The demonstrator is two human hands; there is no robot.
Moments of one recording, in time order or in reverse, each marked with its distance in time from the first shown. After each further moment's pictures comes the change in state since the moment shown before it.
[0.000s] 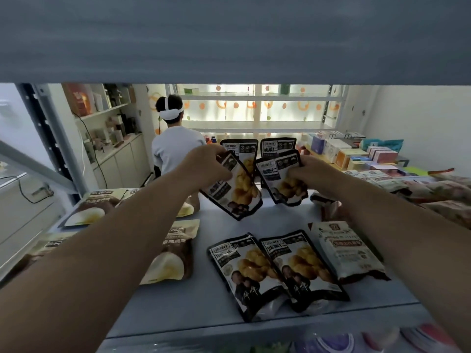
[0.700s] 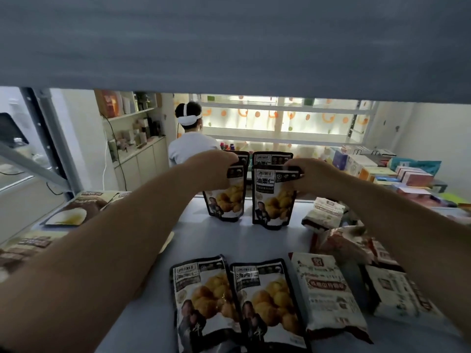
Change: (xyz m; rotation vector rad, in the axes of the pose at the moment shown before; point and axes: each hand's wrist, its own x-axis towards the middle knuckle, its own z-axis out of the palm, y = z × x) left_hand 0.066 0.031 0.036 0.683 -0.095 0.191; right_hand 0.038 0.010 -0.054 -0.222 -0.151 -0.223
